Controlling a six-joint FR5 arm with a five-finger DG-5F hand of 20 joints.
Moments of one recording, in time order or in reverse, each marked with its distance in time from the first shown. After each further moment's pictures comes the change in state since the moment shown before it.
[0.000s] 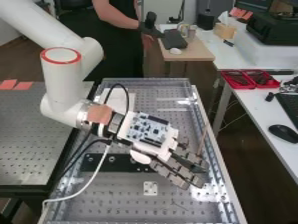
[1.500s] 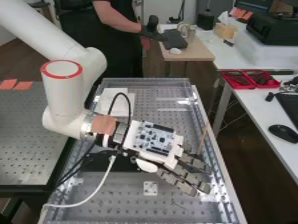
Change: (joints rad) arm -0.043 -0.058 0.041 0.035 -0.093 -0.031
